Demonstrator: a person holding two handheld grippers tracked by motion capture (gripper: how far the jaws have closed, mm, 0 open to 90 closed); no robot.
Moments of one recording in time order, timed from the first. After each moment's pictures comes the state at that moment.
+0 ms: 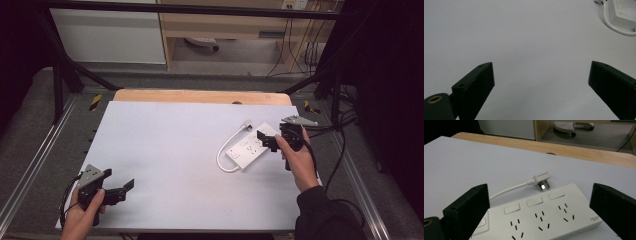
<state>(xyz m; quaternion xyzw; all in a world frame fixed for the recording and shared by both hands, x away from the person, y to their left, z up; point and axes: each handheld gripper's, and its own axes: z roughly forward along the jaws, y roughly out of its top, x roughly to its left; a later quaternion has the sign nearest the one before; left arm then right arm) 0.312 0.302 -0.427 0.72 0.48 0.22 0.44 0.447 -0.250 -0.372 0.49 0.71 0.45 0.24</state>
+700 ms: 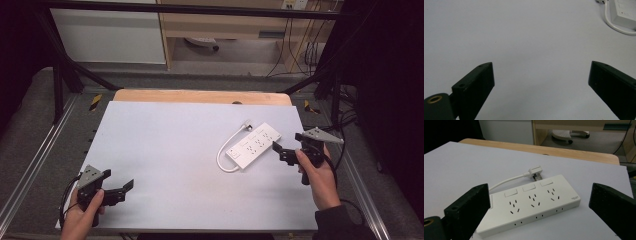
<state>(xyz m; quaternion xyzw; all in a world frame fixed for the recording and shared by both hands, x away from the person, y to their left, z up) 0.311 0.303 -0.427 0.72 0.49 0.22 0.44 0.393 -0.288 -0.366 0.48 0.69 0.48 0.26</state>
